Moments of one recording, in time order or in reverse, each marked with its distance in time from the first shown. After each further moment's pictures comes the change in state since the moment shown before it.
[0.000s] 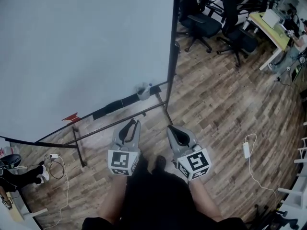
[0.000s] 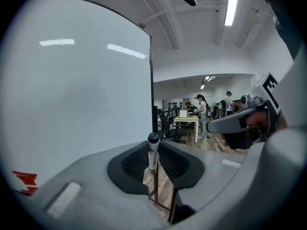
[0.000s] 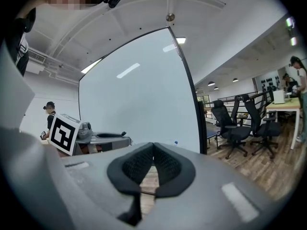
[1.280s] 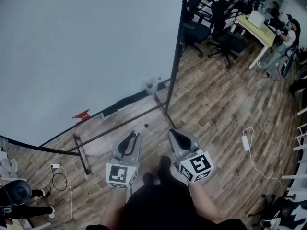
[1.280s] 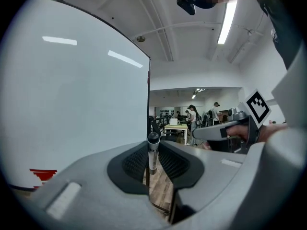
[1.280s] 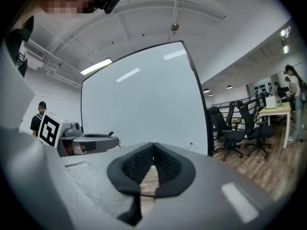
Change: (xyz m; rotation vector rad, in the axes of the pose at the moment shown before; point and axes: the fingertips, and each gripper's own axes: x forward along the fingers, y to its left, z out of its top) left arm -0.159 0.021 0.014 -0.041 -0.089 -0.113; right arm -0.037 0.132 0.004 -0.002 -0.067 -0.071
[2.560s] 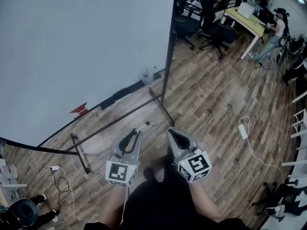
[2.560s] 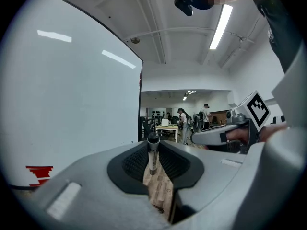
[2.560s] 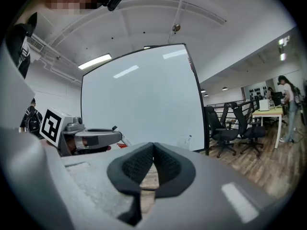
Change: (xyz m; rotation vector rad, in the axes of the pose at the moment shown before) left arm -0.039 -0.019 -0.017 0.006 -0.015 -0.117; right arm -0.035 0.043 -0.033 -0.022 0.029 -0.074
